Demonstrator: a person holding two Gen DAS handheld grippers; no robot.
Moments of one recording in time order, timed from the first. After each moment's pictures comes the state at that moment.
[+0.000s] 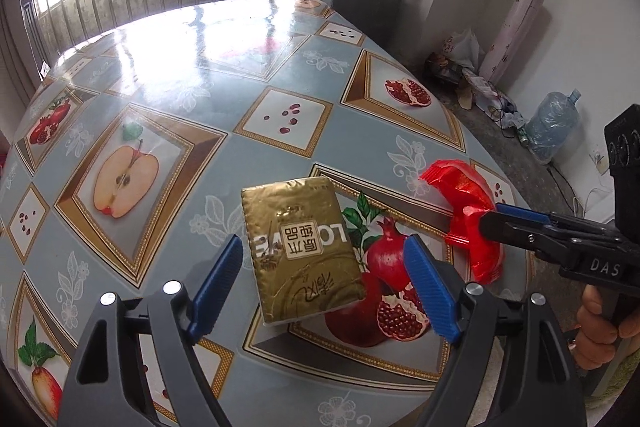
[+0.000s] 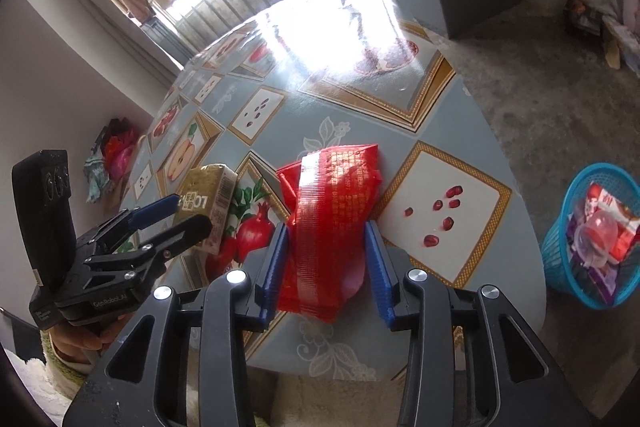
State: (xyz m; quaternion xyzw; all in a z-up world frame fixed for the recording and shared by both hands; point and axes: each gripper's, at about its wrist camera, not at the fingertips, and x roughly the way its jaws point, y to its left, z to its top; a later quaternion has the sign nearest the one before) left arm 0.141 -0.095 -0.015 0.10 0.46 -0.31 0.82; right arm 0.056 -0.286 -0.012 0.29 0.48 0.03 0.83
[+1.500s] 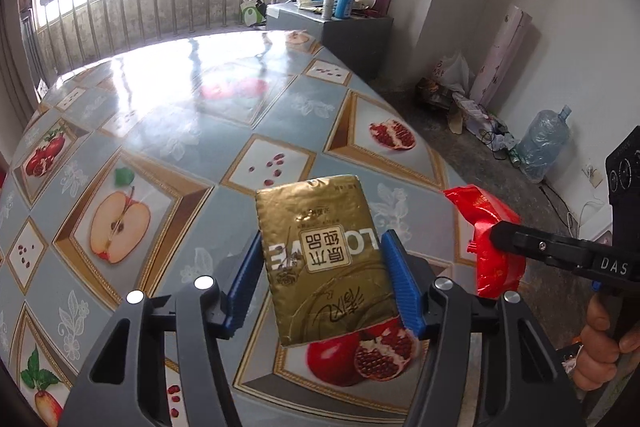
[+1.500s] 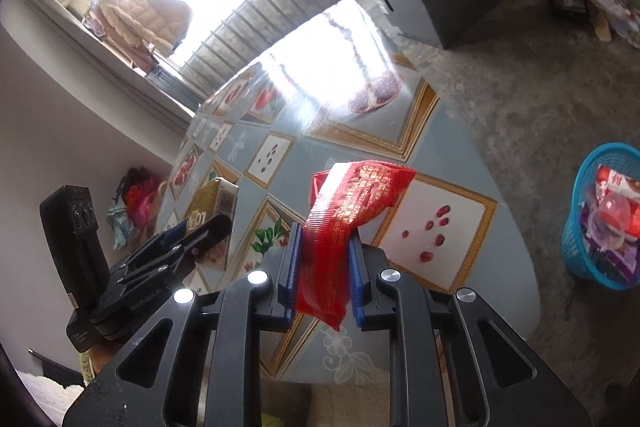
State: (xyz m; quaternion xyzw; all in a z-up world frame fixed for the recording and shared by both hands) left arm 0.140 -0.108 0.015 0.07 0.42 -0.34 0.84; right arm 0.037 -0.321 0.005 0.37 0.42 0.02 0.83
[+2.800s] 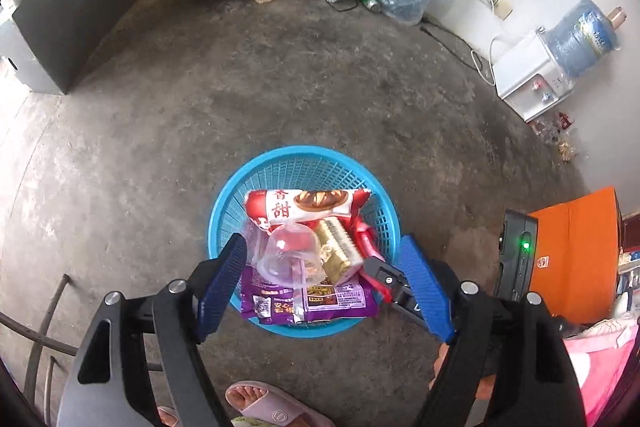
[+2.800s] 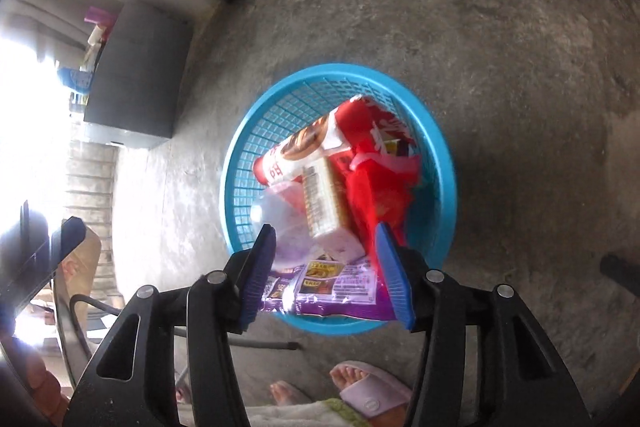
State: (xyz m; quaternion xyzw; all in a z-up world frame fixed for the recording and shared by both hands) left arm 0.048 -0.570 -0.107 0.26 0.52 -0.55 0.61; right arm -0.143 -0.580 -0.213 0.58 0.38 -0.35 0.63
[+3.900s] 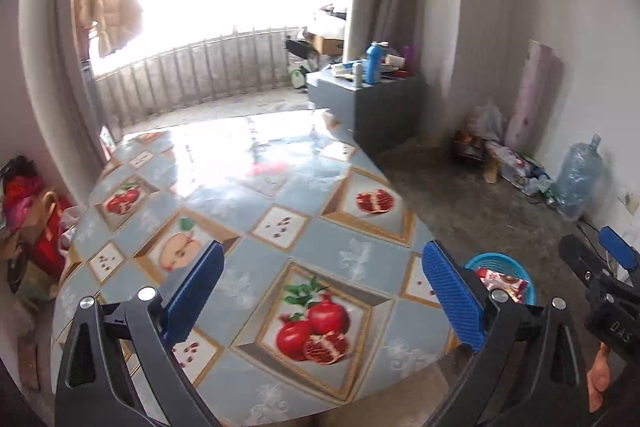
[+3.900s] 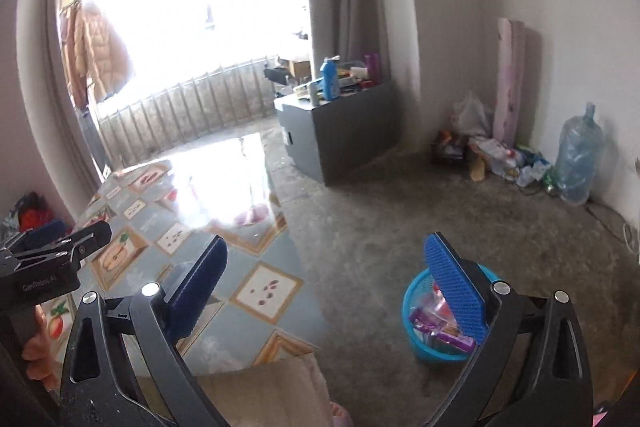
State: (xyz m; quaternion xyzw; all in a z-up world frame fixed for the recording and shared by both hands) left arm 0.047 -0.119 0.092 0.08 0.32 -0.22 0.92; right arm -0.059 -0.323 0.090 0.15 0.29 -0.21 0.92
